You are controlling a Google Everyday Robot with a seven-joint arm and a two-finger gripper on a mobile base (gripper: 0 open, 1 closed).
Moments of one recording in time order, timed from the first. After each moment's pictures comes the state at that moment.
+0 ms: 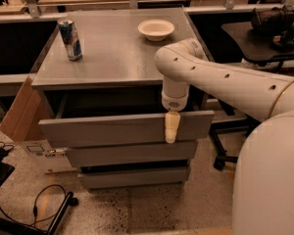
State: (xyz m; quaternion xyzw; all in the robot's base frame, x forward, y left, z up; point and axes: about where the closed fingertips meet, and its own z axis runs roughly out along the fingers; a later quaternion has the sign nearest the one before) arm 0.644 -0.101 0.682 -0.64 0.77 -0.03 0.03
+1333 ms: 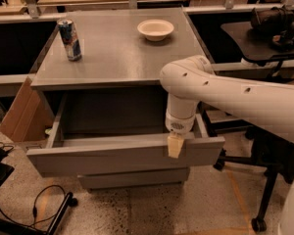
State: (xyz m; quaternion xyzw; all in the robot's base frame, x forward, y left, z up) arm 0.548 -0.098 0.670 -0.58 0.81 0.02 -0.01
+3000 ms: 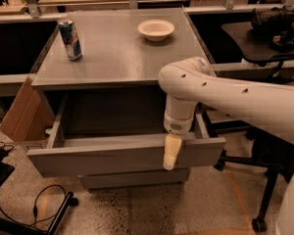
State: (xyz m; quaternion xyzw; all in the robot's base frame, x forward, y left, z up) arm 0.546 -0.099 0.666 -0.58 0.81 0.02 -0.02
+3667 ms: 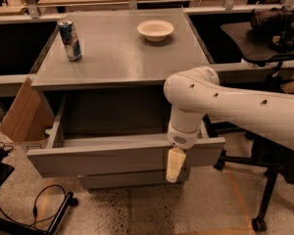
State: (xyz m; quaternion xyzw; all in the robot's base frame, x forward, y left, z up) arm 0.496 -0.099 0.668 -0.56 0.83 0.04 -0.02
